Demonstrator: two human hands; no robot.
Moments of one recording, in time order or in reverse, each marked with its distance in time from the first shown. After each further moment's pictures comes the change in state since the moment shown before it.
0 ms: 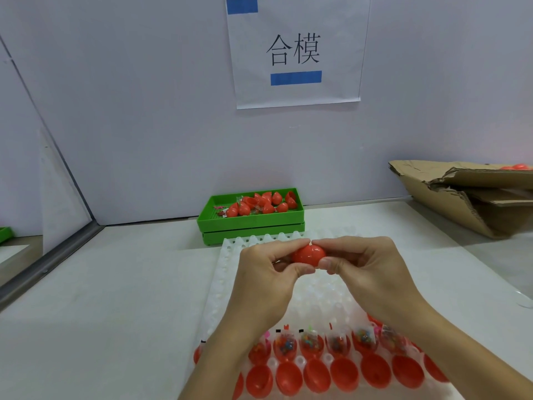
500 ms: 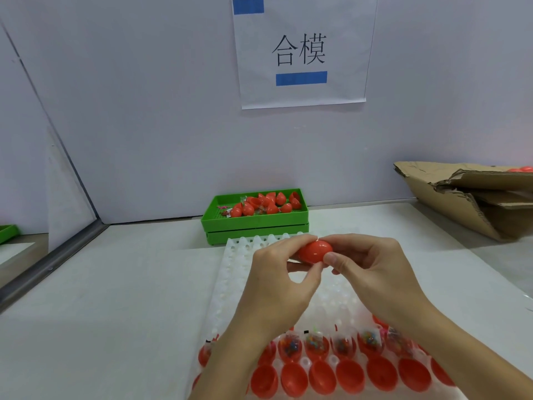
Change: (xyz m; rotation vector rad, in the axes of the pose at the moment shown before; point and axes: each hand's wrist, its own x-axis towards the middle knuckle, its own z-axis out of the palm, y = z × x) left_hand -0.004 0.008 0.004 0.087 -0.014 0.115; right_hand -0.001 -0.008 0.004 0.084 0.028 0.023
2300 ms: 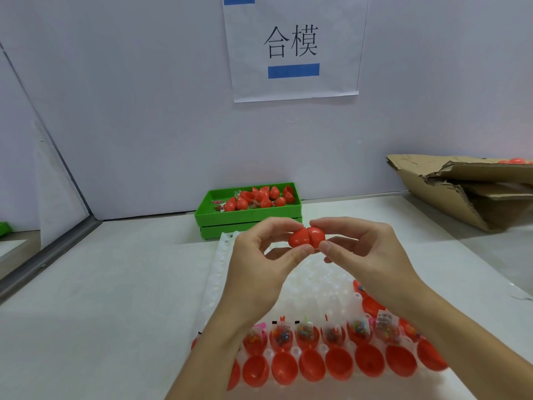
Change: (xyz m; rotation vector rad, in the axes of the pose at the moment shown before) left_hand 0.005 0.008 -0.009 -0.339 0.022 -0.193; right_hand 0.003 -0.004 -0.012 0.083 -0.073 0.020
